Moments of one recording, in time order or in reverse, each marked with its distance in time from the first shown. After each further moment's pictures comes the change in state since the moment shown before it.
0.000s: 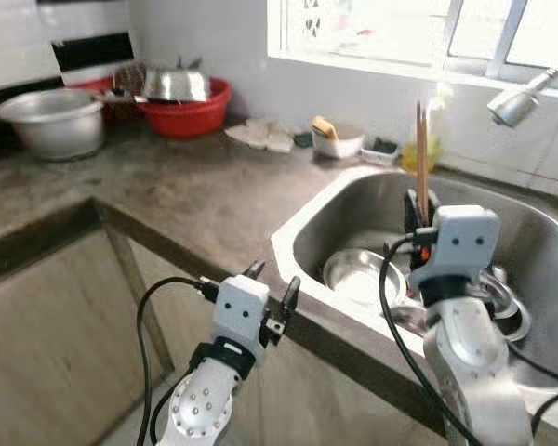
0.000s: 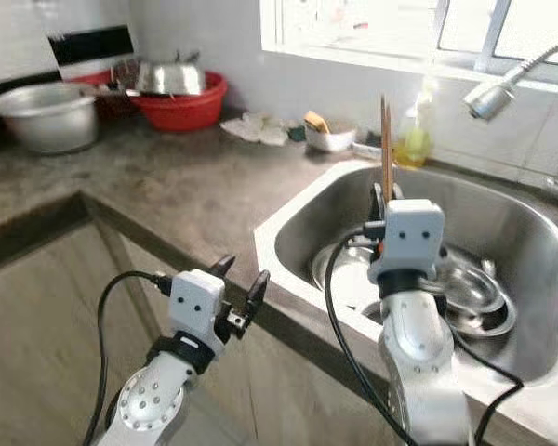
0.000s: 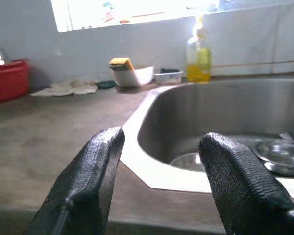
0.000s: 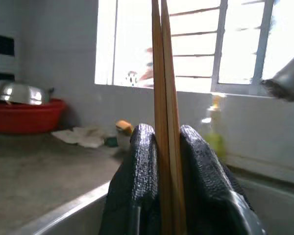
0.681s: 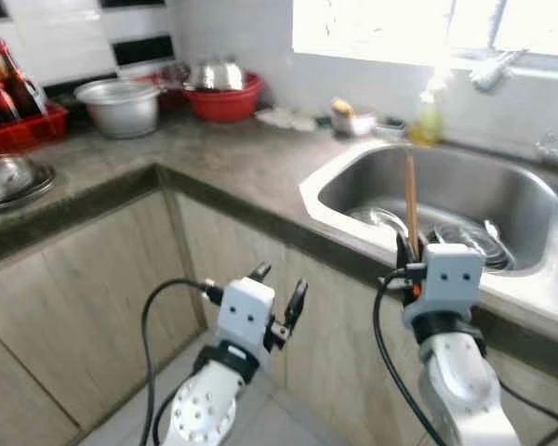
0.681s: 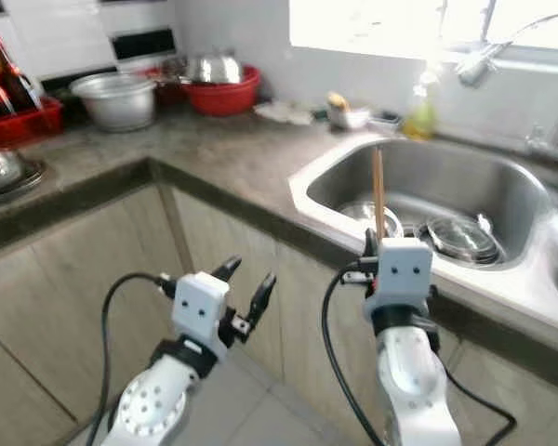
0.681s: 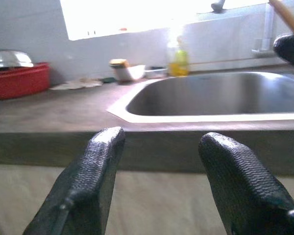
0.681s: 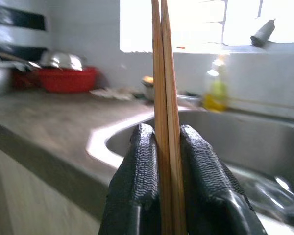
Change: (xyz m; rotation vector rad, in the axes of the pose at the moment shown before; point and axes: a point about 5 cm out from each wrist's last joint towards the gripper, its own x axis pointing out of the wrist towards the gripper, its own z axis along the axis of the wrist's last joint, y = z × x) left arm -0.001 -0.004 0.002 0.003 -0.010 -0.028; right arm -0.025 0.008 -0.026 0.029 0.125 0.002
